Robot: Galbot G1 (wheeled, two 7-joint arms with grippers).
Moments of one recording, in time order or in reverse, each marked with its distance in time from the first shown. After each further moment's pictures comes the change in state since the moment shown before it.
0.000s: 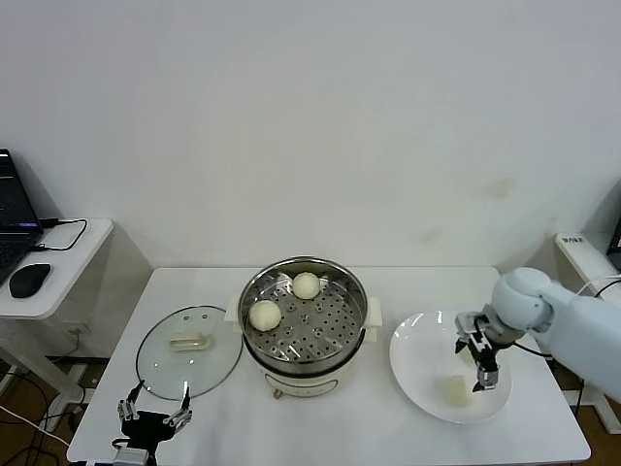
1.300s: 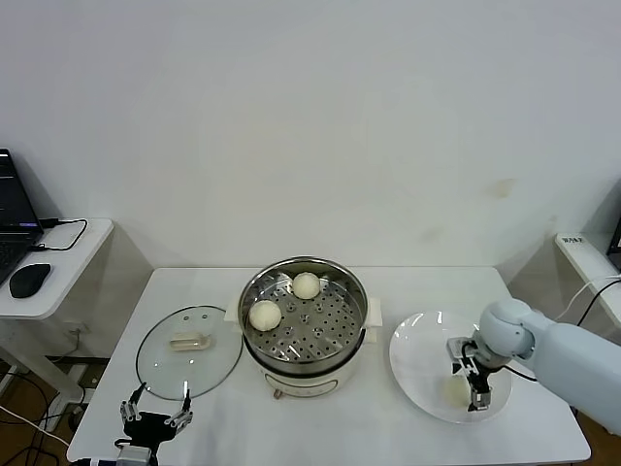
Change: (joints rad) left arm -0.021 0.002 -0.002 0.038 0.003 0.001 0.005; right arm -0.109 0.037 0.018 -0.047 -0.042 -0.024 0.060
